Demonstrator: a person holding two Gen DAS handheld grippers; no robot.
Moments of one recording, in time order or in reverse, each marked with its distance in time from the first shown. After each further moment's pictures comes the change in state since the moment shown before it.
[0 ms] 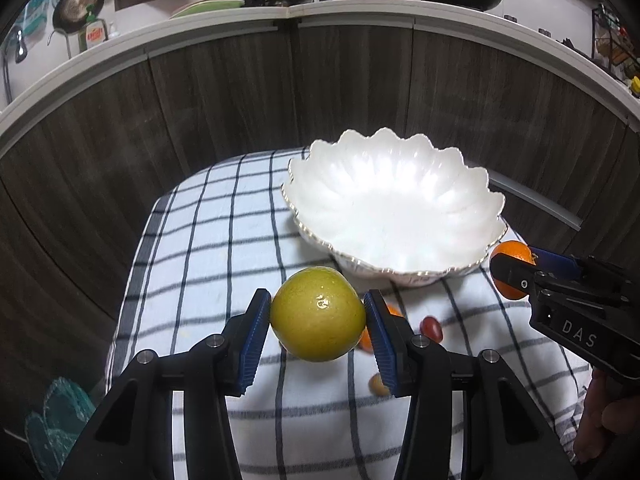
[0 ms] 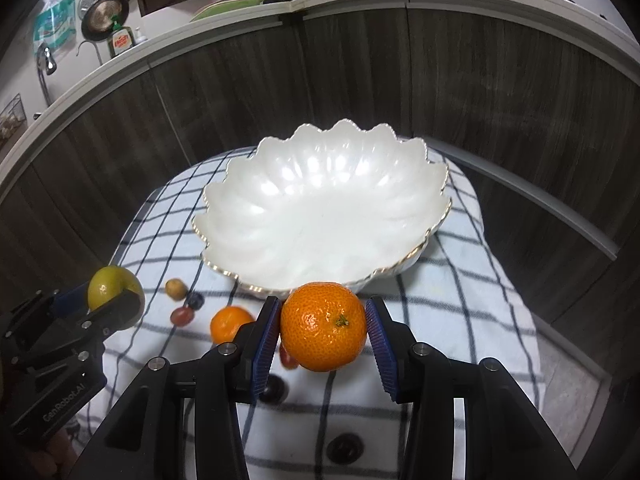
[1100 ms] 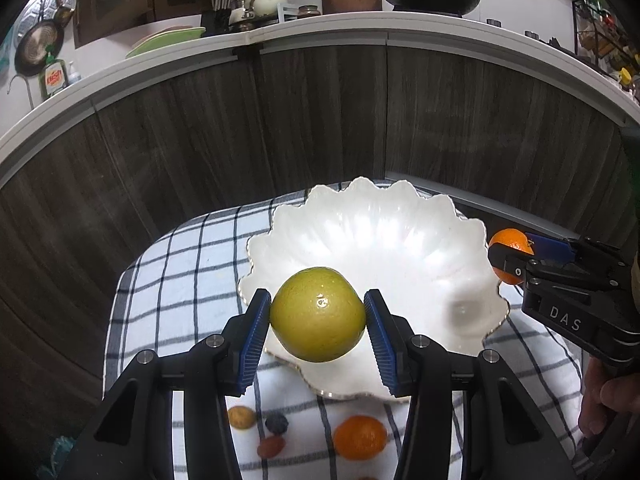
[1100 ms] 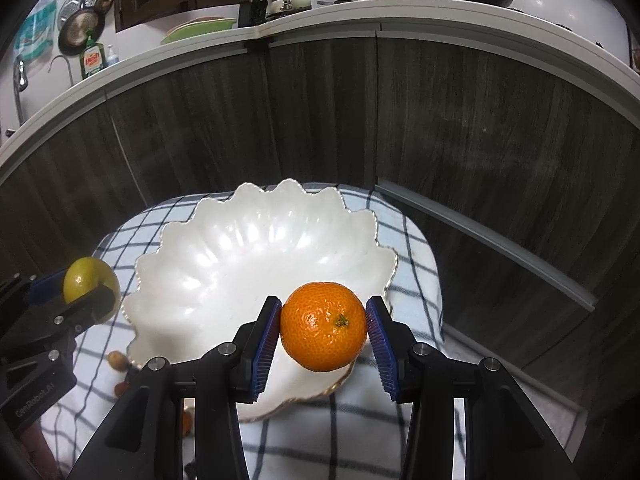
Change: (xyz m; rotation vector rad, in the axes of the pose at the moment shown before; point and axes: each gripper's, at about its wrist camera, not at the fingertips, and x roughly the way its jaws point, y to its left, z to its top) left arm 0.048 -0.023 0.080 0.089 -0.068 -0.053; right arm 0.031 -0.041 0.069 -0.019 -0.085 -0.112
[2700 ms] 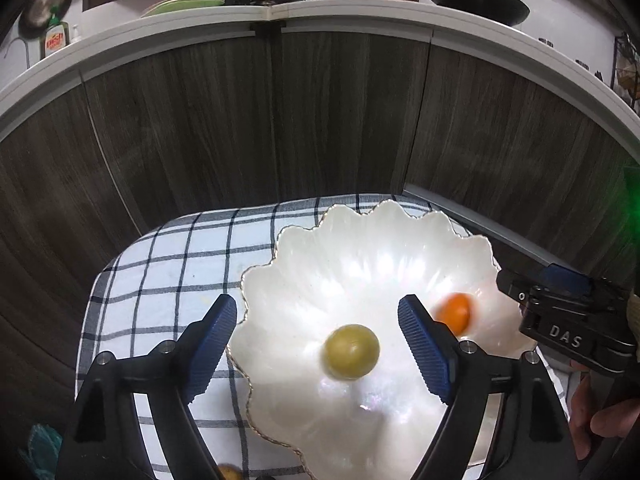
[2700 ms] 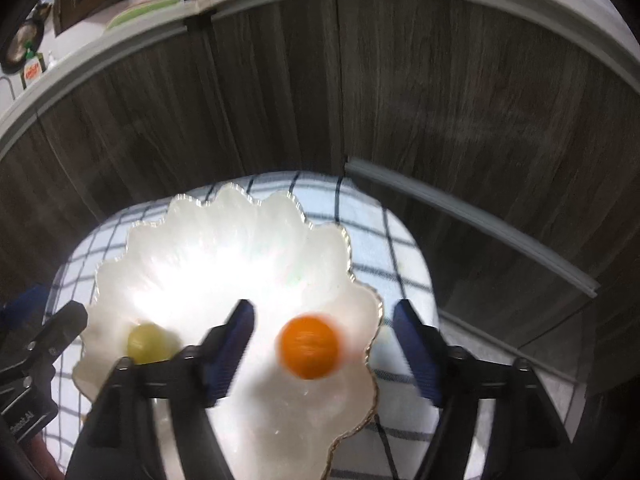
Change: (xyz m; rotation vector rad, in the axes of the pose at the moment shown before) left arm 0.061 0.021 0.042 -0.121 0.043 -0.013; right arm 0.071 -0.020 0.046 0.110 0.112 -0.095
